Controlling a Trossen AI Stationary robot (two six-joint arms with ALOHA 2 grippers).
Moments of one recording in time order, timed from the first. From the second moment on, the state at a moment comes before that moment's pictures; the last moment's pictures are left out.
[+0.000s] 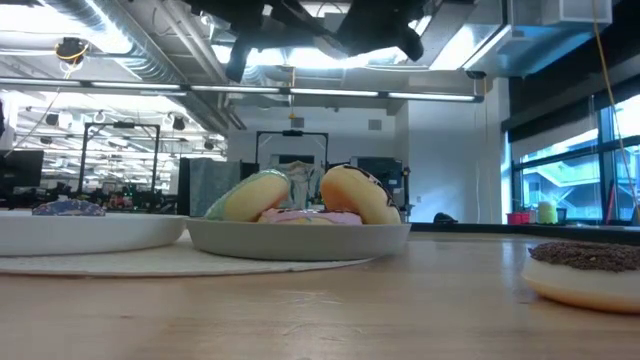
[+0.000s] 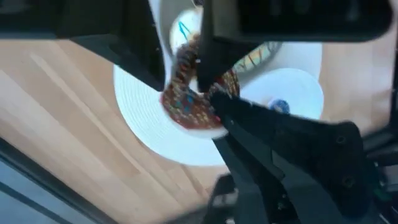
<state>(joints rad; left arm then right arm) -0.18 1.40 0.84 0.34 -0.57 -0.68 0.14 1.55 1.31 -0.42 0.34 0.49</state>
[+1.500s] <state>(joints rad) -0.53 1.29 0.84 -0.89 -0.03 -1.04 0.12 1.43 1.43 -1.01 0.37 0.54</state>
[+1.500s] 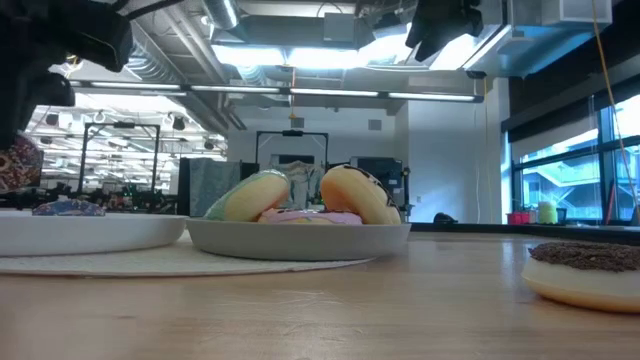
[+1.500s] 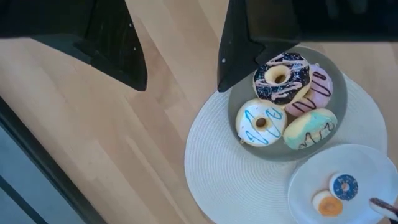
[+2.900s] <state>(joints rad) -0.56 1.29 0.68 -0.65 -0.02 -1.06 0.12 1.43 1.43 -1.00 0.38 0.54</state>
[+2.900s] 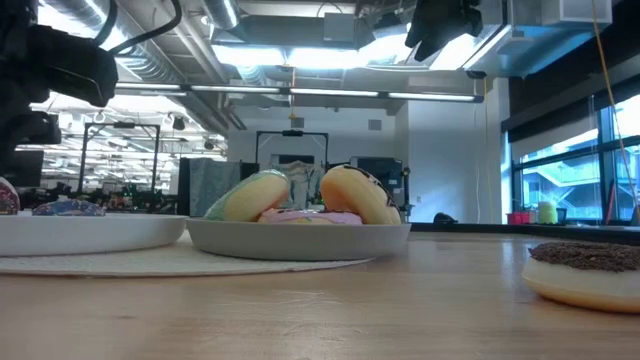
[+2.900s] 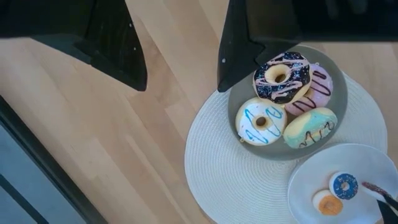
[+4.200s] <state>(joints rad) -0.56 1.29 0.68 -0.76 -0.03 -1.21 0.12 1.43 1.43 -1.00 0.37 0.46</state>
